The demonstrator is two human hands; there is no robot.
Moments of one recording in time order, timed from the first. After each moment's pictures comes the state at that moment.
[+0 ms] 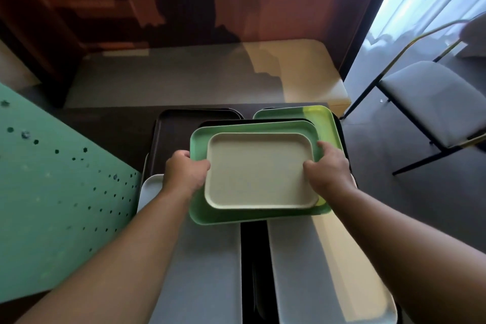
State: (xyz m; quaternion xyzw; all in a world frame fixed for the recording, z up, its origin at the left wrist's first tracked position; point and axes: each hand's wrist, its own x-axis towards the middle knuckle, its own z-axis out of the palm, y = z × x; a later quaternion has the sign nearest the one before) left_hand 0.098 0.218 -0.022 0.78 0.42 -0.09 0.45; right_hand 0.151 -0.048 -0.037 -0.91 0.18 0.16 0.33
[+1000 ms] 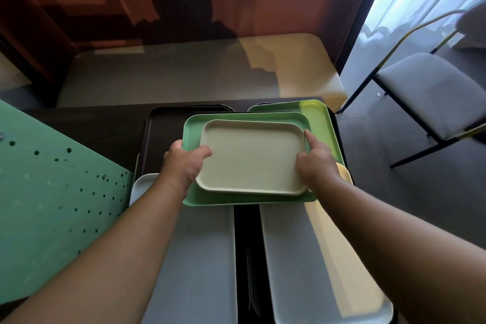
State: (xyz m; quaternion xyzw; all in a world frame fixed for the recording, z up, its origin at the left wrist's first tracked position) left_hand 0.113 0.226 -0.039 0.74 0.40 -0.11 0.54; right_hand 0.158 -0.040 -0.047 -0.87 0.19 0.19 0.40
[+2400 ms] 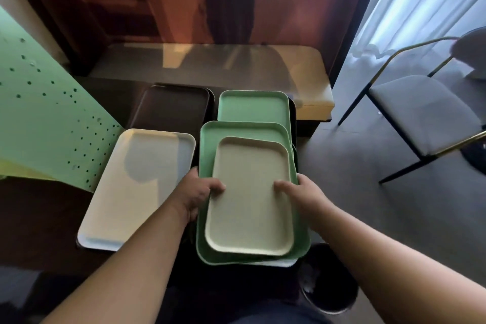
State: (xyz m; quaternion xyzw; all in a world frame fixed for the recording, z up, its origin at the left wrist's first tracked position) left_hand -0.018 0.046 -0.018 0.60 0.40 -0.13 0.68; right_hand 0.048 -0.191 -0.031 -0.78 0.16 0.34 0.51
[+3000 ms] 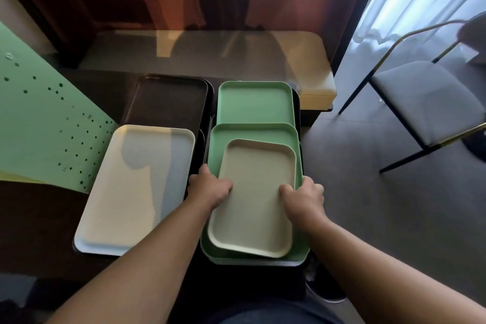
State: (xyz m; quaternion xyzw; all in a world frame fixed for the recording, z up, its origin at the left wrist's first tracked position) left_hand 0.001 0.032 -0.034 0.76 0.44 -0.24 0.40; right_hand 0.032 -0.166 -0.049 -0.87 0.22 0.27 0.35
